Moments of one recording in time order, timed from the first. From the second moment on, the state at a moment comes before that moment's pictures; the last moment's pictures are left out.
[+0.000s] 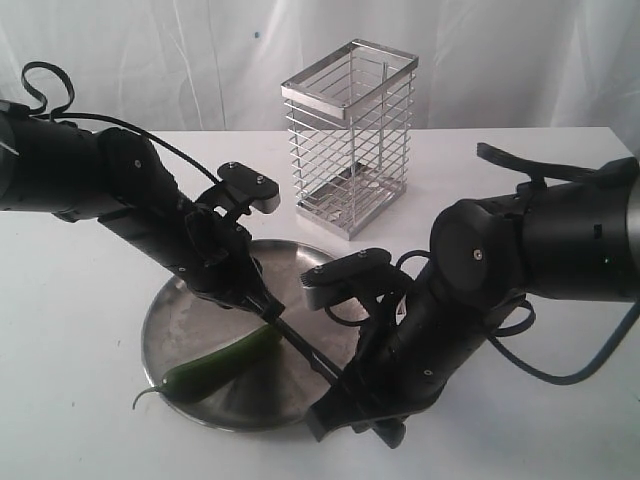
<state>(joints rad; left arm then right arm) -0.44 1.79 -1.11 -0.54 0.53 0.69 0.71 1.64 -0.87 0.32 0.64 -0.17</state>
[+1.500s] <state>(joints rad) -0.44 1.79 -1.11 -0.54 0.55 0.69 0.73 1.66 -0.87 0.28 0.60 -0.13</state>
